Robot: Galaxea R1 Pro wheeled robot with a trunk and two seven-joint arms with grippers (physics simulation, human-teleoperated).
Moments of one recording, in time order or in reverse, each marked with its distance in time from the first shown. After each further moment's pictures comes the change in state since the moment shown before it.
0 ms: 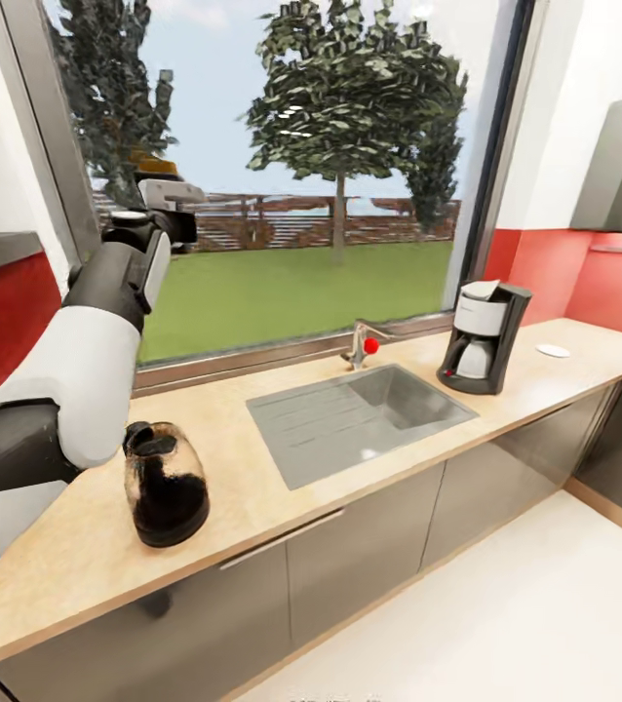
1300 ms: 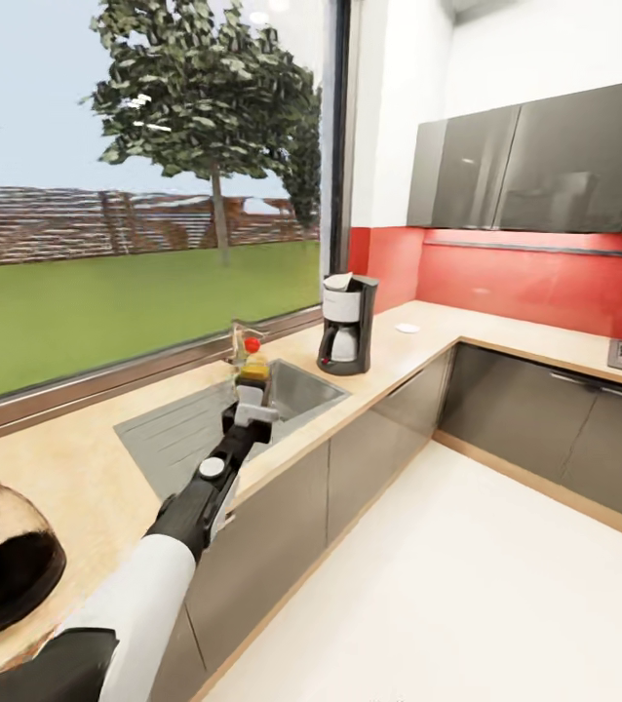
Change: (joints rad) left arm 0.745 -0.113 -0.089 0.013 0.004 -0.618 -0.119; right arm 0.000 0.002 0.004 0.001 0.001 0.000 -0.001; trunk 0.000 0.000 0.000
